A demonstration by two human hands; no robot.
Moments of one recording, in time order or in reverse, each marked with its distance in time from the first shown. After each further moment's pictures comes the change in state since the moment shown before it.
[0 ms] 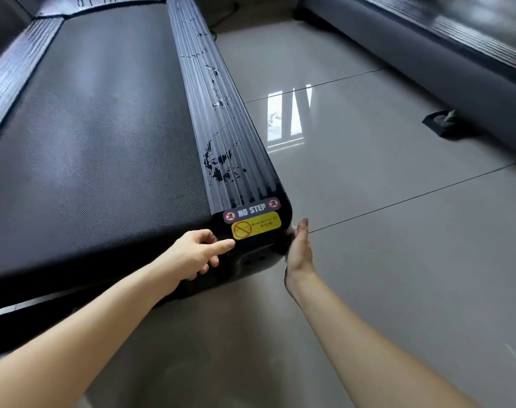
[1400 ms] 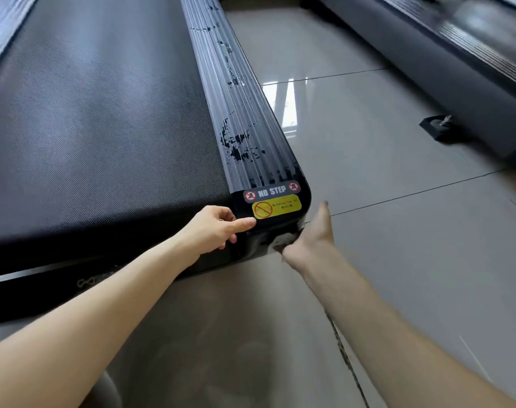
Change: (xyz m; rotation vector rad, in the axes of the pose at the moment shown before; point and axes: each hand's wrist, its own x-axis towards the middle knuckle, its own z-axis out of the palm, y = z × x) left_hand 0.009 -0.009 -0.004 -0.012 -0.008 0.124; right_hand -0.029 -0.030 0.027 0.376 0.094 0.329
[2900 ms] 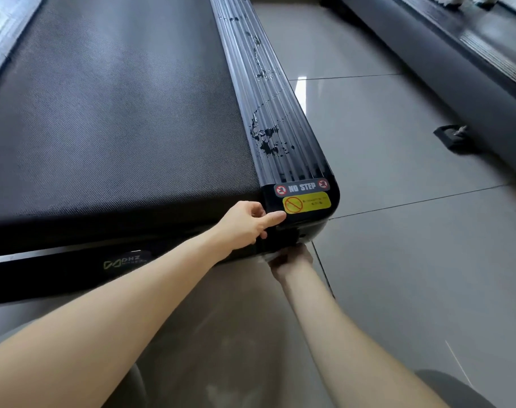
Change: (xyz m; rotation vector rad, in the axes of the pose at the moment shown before) left_hand 0.004 -0.015 0.004 -0.133 -0.057 0.080; right_hand 0.024 0.089 0.007 0.034 0.123 0.046
